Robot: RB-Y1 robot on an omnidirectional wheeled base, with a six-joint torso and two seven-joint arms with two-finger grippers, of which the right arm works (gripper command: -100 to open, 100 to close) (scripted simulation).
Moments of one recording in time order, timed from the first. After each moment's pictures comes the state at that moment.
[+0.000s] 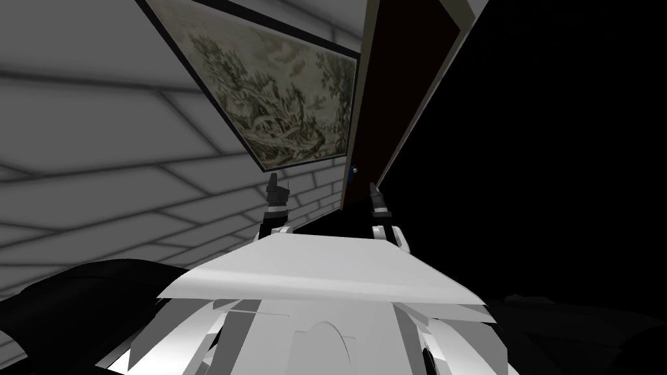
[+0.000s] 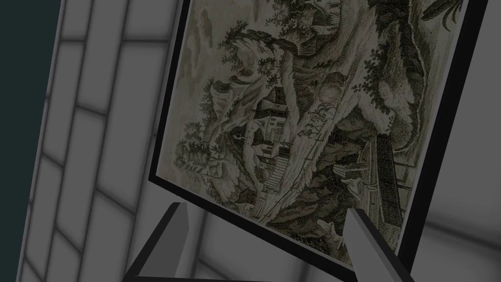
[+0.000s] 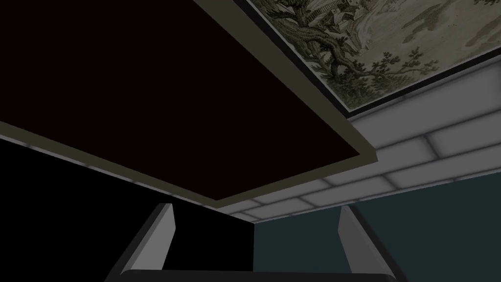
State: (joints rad) arm 0.29 -0.13 -0.01 -1.83 0.22 -0.45 0.35
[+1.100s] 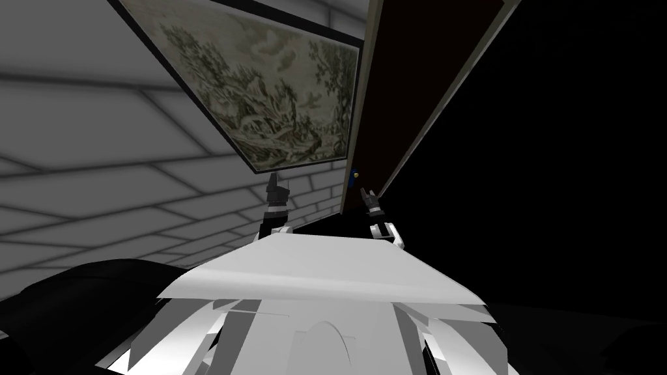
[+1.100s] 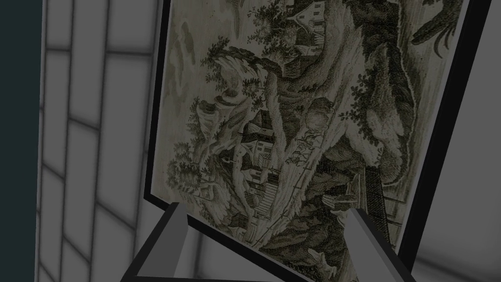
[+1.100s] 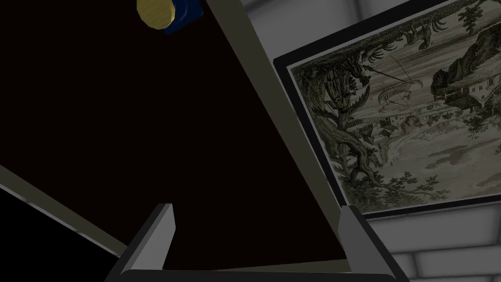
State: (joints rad) arm 0.19 -0.18 0.01 -1.61 0.36 -0.44 0.54
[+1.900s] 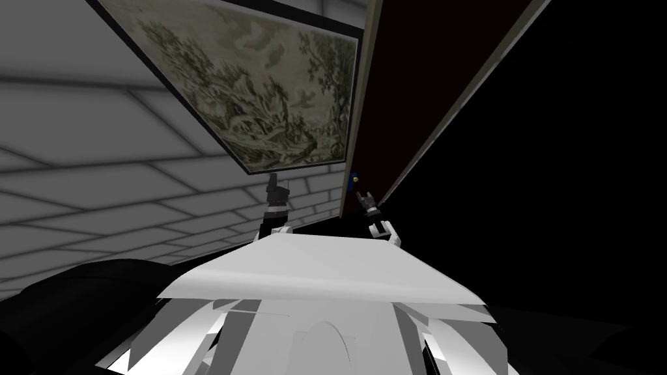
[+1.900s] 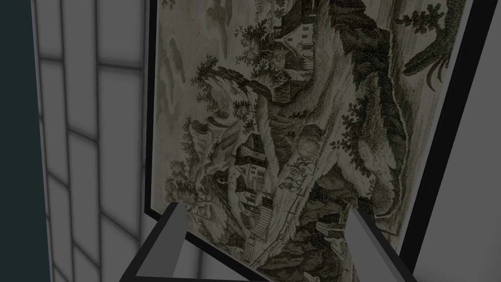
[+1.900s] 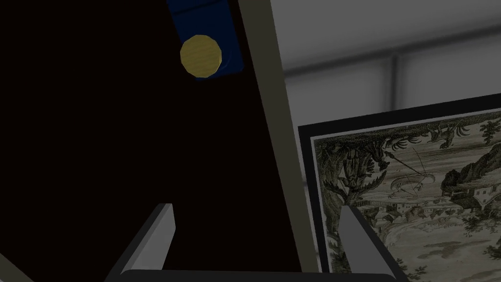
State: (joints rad) arm 0.11 -0.21 0.03 -1.45 0.46 -0.44 0.67
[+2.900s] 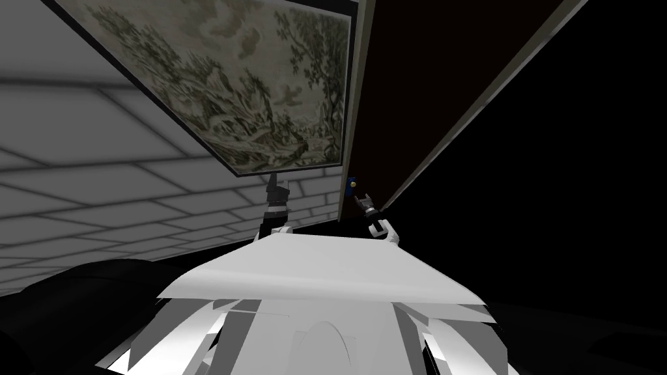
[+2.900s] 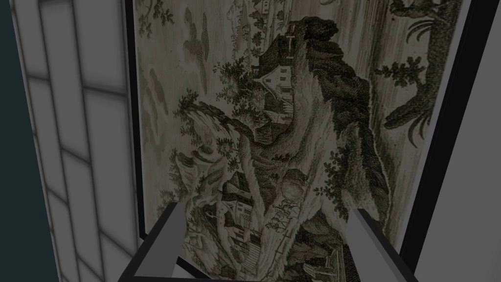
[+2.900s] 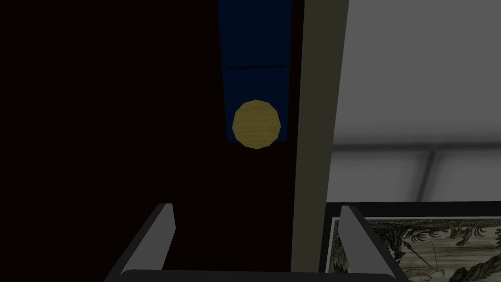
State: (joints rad) arm 0.04 -0.24 0.05 -1.31 0.55 -0.43 0.80
